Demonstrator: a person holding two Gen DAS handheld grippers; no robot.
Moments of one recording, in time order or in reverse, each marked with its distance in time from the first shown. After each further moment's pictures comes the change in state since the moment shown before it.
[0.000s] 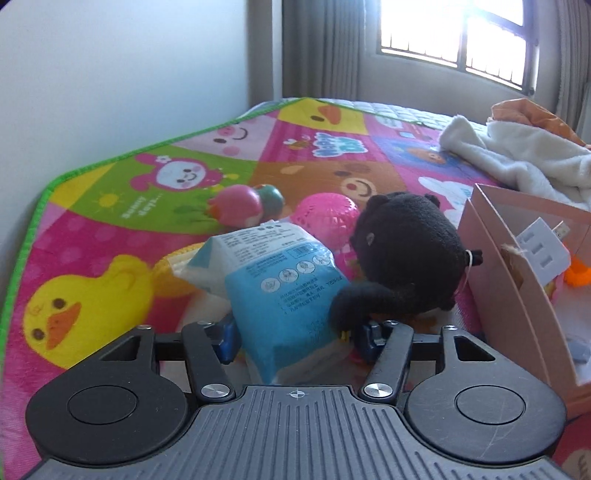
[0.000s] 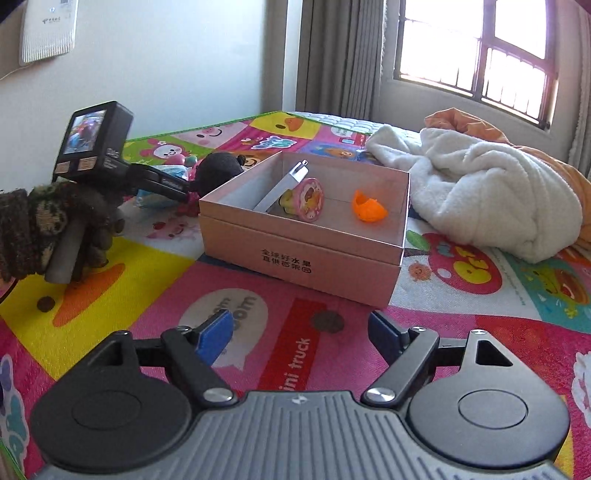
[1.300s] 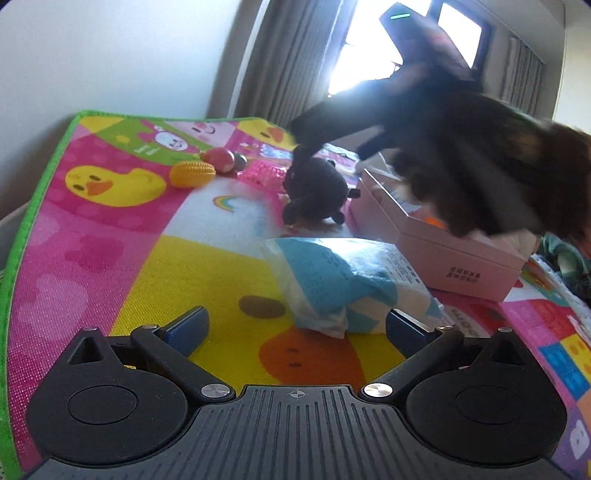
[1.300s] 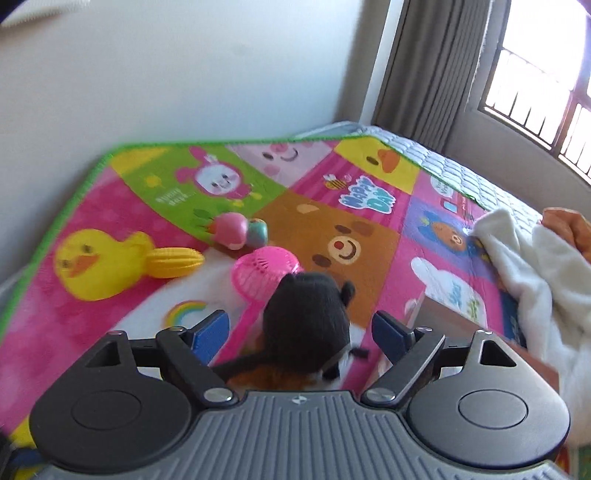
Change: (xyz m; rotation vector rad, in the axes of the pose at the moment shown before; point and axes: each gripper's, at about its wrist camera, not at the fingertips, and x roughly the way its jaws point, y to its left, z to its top) left arm -0.122 0.032 -0.127 -0.135 -0.138 -0.312; right arm 0.185 0.142 0.183 -0.254 0.072 0.052
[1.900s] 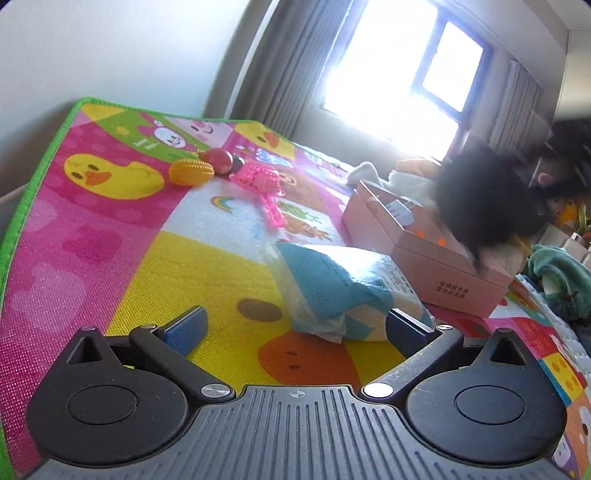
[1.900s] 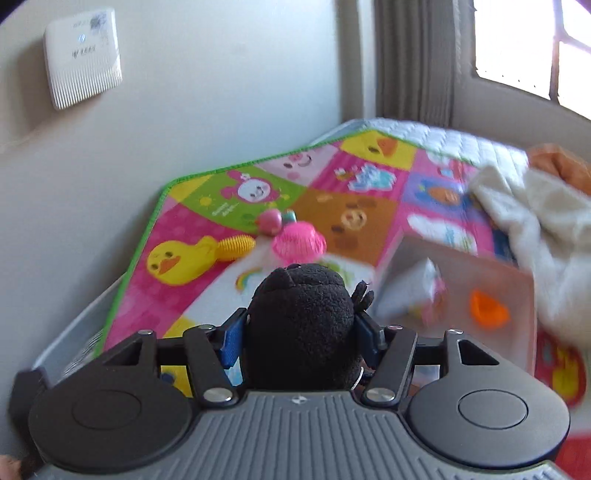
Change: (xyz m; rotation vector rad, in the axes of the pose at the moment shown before) left arm -0.006 0.013 -0.003 -0.071 -0.026 -0.060; right arm -0.158 -0.055 -0.081 0.251 -0.029 0.214
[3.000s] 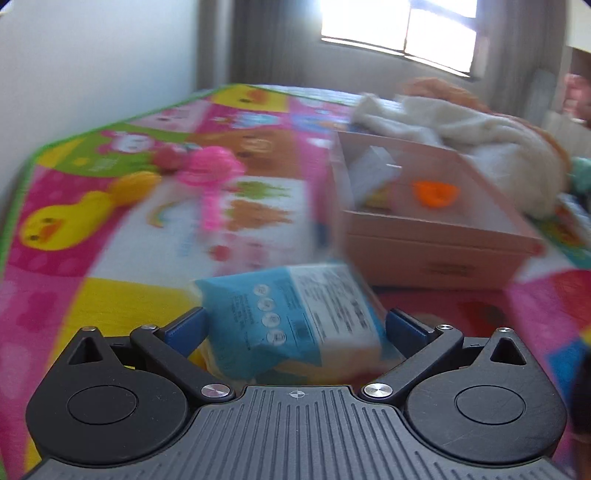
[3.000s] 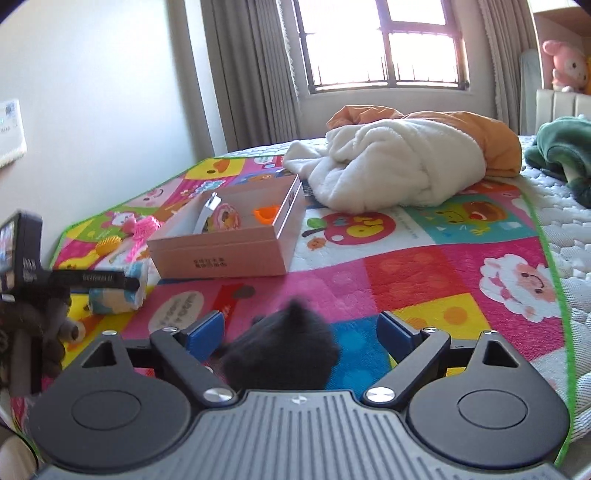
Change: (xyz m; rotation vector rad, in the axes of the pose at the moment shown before) left arm 0.057 -0.107 0.031 0.218 0.245 0.134; right arm -0.142 -0.103 -0.208 0.273 -0.222 -0.322
